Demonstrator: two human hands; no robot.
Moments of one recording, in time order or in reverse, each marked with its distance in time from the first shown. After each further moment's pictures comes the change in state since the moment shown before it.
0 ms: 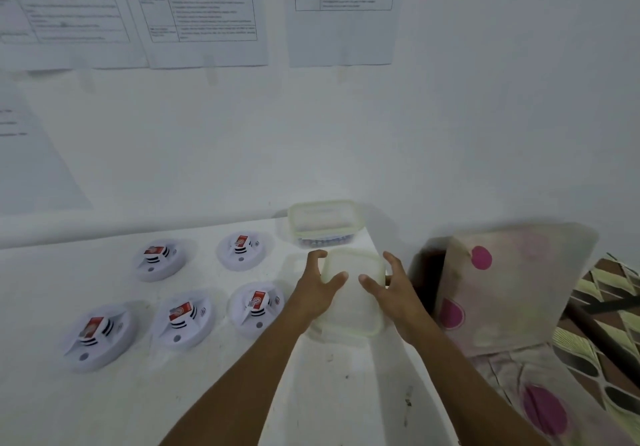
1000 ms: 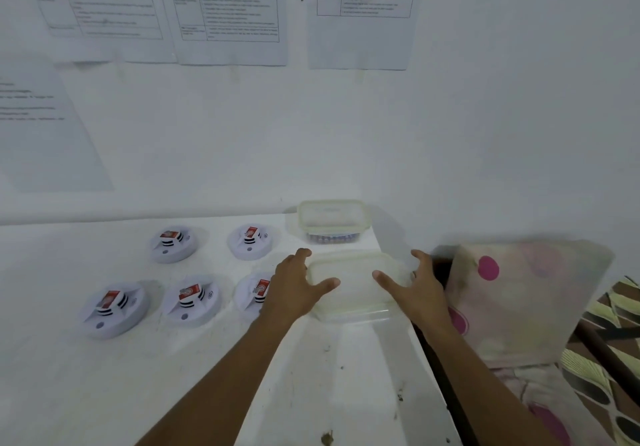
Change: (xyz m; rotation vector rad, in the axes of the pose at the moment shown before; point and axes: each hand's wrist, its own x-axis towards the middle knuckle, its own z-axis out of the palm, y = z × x) left_hand -0.030 0.000 -0.027 0.459 0.271 0.148; right_hand -0.026 -0.020 -0.031 -0.291 0.140 -0.124
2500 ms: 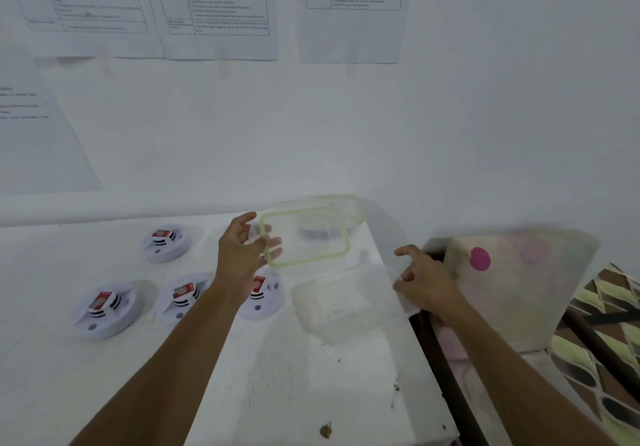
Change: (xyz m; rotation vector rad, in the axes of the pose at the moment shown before) left_hand 0.019 -0.015 -0.063 -1.090 0.155 -0.188; right_hand 0.013 -0.005 -0.030 -0.319 -0.193 -0.076
